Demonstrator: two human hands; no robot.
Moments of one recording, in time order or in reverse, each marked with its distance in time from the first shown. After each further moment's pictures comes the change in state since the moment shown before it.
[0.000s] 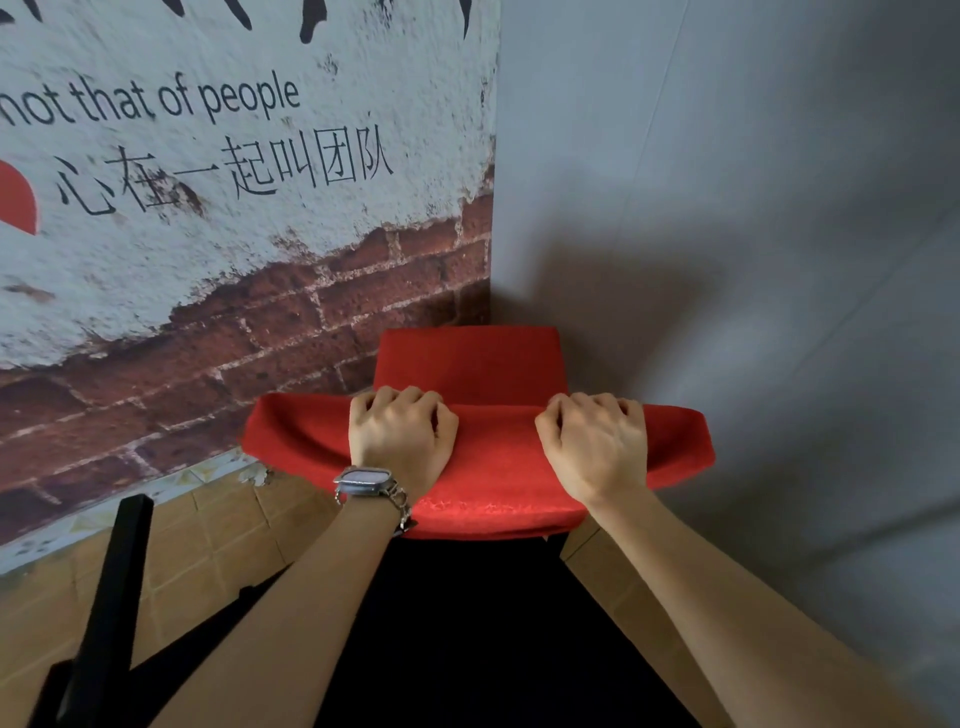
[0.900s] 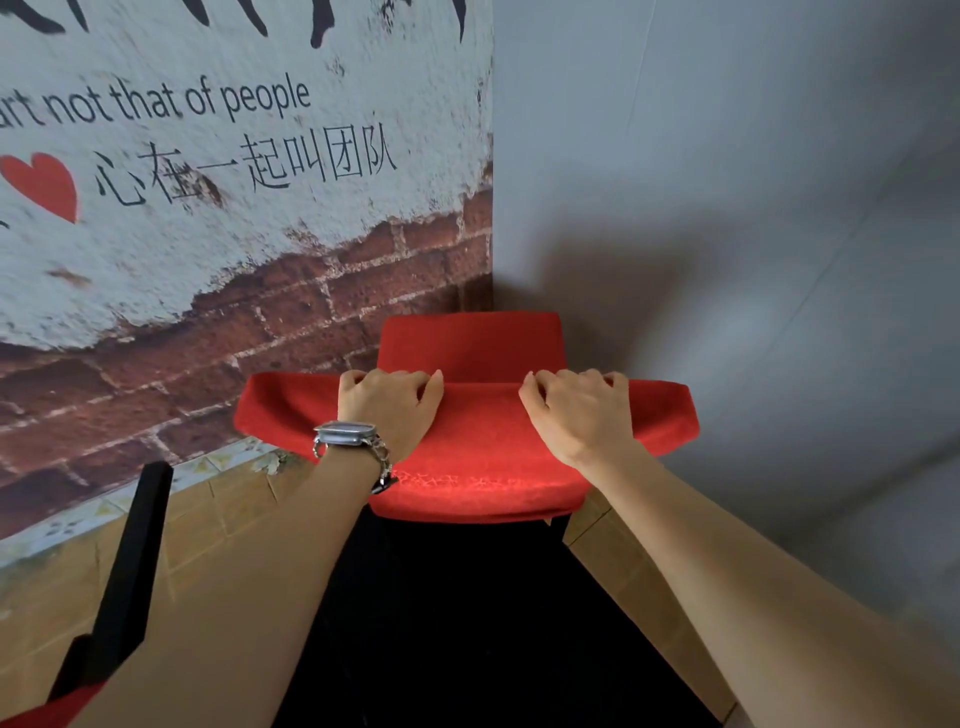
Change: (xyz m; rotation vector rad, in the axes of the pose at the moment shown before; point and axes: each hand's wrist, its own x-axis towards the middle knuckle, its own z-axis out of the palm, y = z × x) left_hand -0.039 0.001 -0.019 0.006 -0.238 -0.020; right_hand -0.037 0.010 -0.031 0.085 -0.380 -0.049
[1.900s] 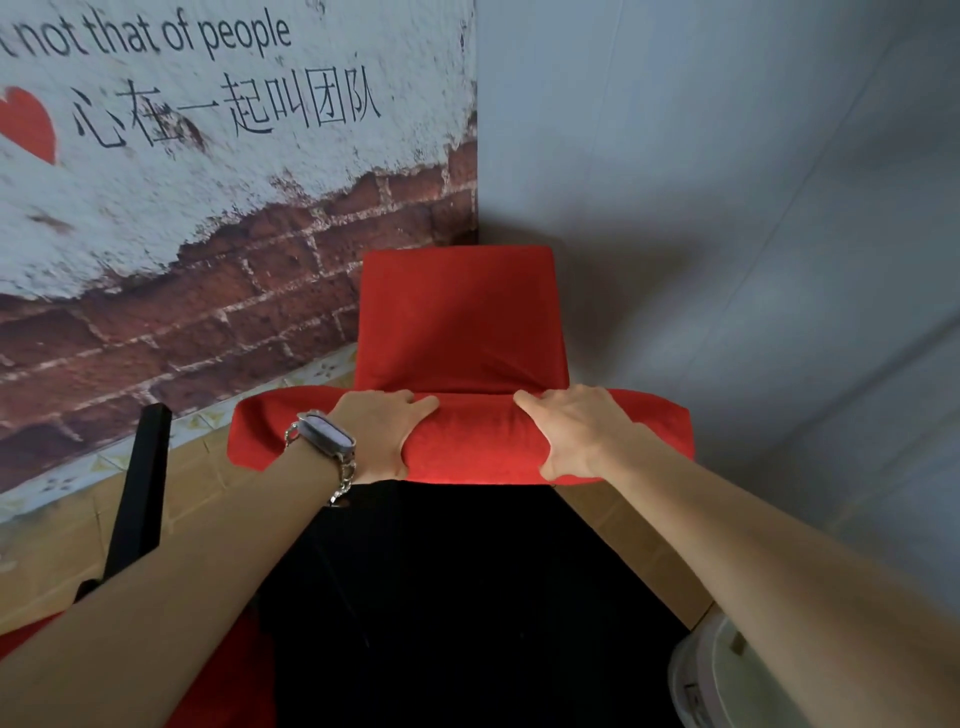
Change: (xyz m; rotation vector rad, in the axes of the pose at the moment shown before) left_hand -0.101 -0.017 -0.004 0.215 -0.373 0.485; right_hand -0.100 0.001 -0.004 -0.247 -0.407 -0.328
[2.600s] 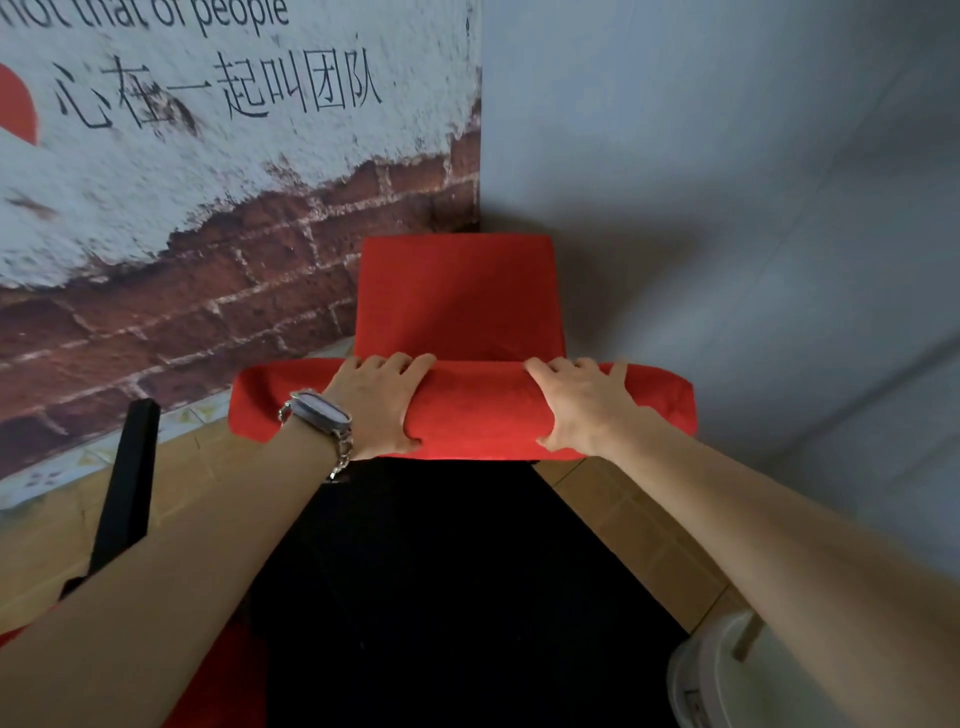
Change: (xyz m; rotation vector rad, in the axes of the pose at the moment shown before) left_hand 0.024 -0.019 0.004 0.000 0.048 -0.082; right_hand 0.035 0.010 0.006 0.112 -0.032 0.149
